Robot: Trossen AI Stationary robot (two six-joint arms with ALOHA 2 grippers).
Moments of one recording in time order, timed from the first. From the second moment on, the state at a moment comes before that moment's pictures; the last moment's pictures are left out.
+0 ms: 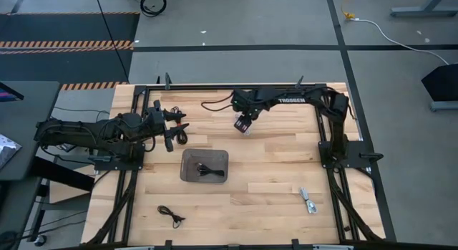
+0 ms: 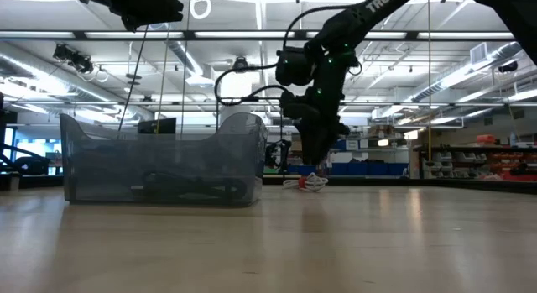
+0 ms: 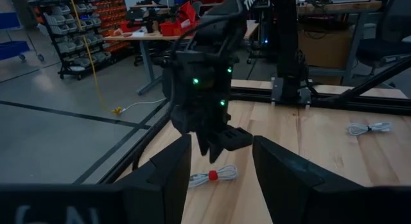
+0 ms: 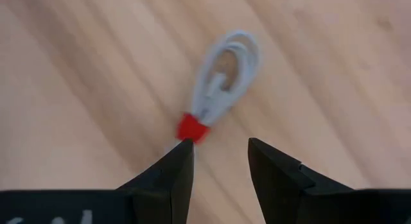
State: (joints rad) left arm -0.05 0.67 0.60 -0.06 -0.43 0.01; right arm -0.37 1.94 1.43 -0.76 -0.01 0.29
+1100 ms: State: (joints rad) left arm -0.05 0.67 0.60 -0.06 -0.43 0.01; right arm -0.30 1.94 1.24 -0.54 0.12 0.17
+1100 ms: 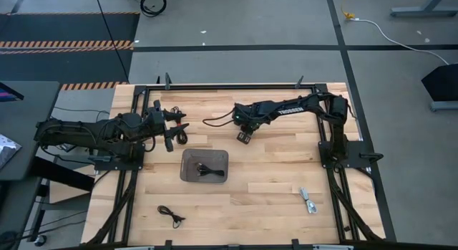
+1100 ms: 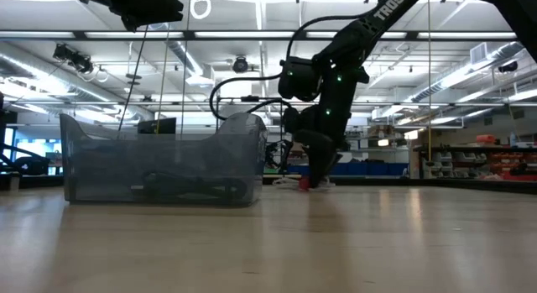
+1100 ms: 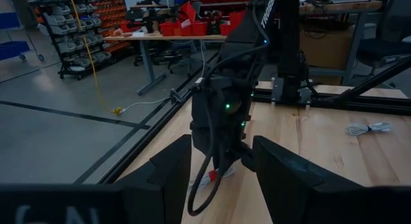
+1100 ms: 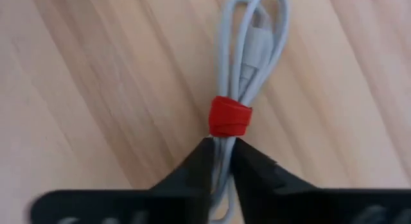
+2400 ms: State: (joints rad) left arm -0.05 0.67 0.60 -0.02 -0.43 0.02; right arm 0.20 1.90 1.59 -0.60 0.34 -0.02
